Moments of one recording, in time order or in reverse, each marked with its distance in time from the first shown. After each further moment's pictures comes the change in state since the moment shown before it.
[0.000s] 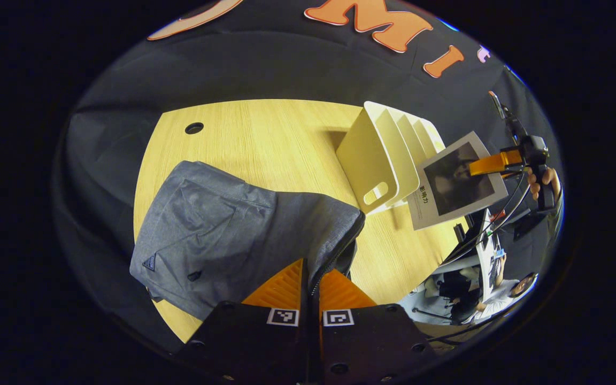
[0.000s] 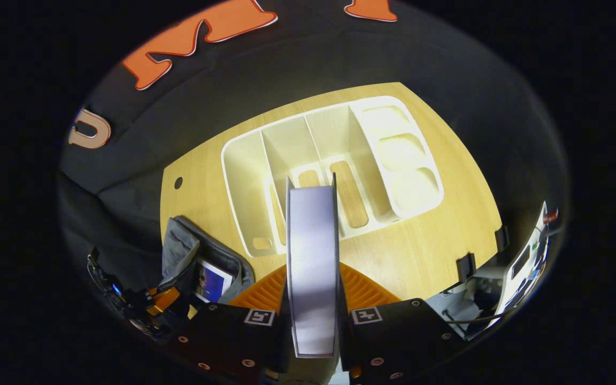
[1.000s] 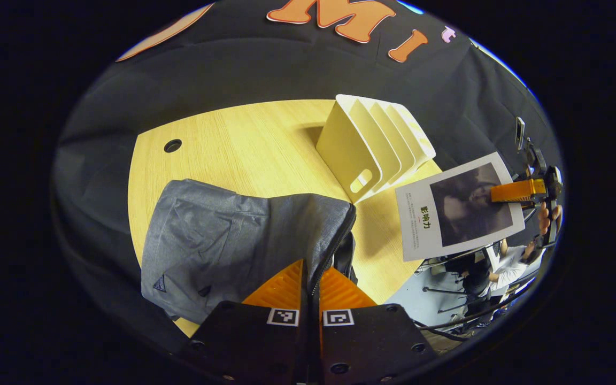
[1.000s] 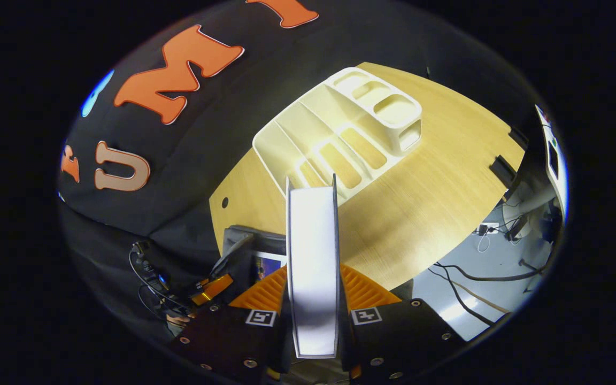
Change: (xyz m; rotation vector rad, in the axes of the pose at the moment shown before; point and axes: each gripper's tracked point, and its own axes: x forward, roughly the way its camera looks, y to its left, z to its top) left arm -0.013 0.007 0.005 0.167 0.011 -0.070; right arm -0.044 0.054 -0.107 0.331 -0.112 0.261
